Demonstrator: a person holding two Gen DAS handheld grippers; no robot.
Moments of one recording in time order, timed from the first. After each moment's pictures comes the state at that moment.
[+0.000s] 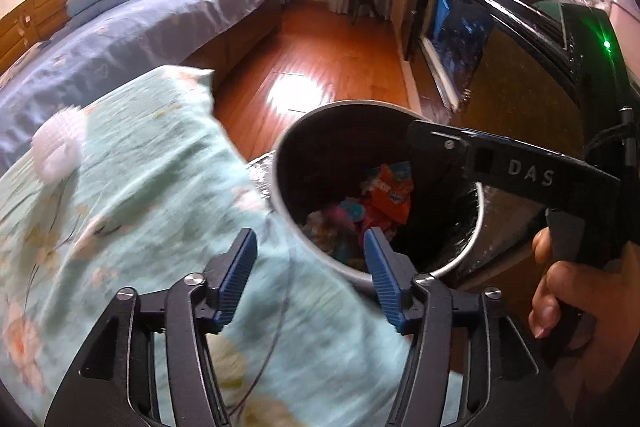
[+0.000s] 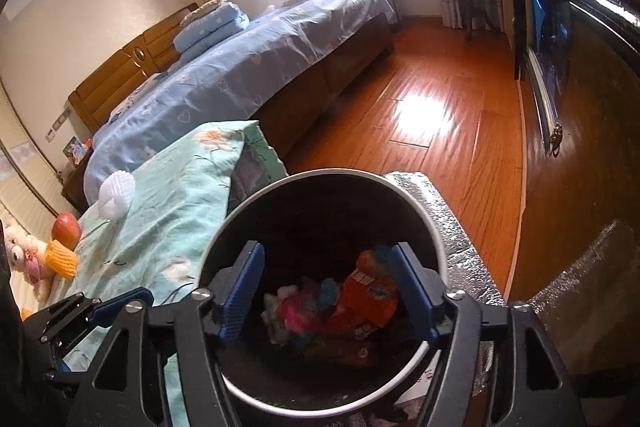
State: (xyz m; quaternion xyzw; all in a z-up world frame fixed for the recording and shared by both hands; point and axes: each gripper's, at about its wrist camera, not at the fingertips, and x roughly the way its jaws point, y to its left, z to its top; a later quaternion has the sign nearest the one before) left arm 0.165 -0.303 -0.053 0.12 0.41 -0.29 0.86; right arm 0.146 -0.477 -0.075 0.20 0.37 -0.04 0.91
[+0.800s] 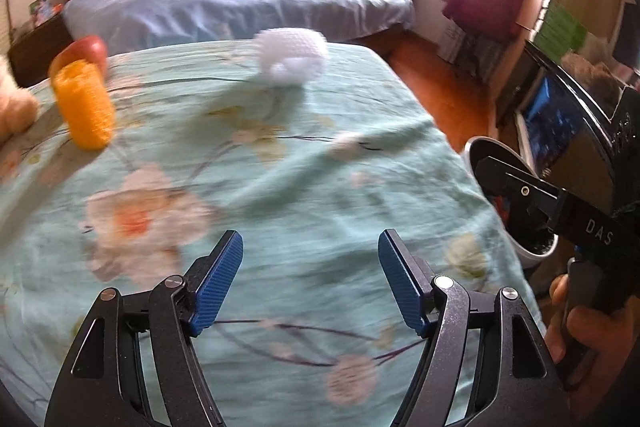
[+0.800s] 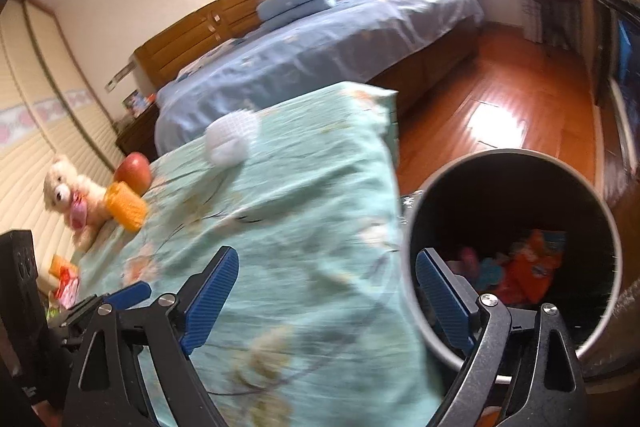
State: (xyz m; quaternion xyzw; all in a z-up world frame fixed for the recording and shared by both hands) left arm 0.165 -0.116 -0.056 -0.02 0.43 -0.13 0.90; right arm 0.167 -0.327 -0.062 0.15 0.37 0.09 0.91
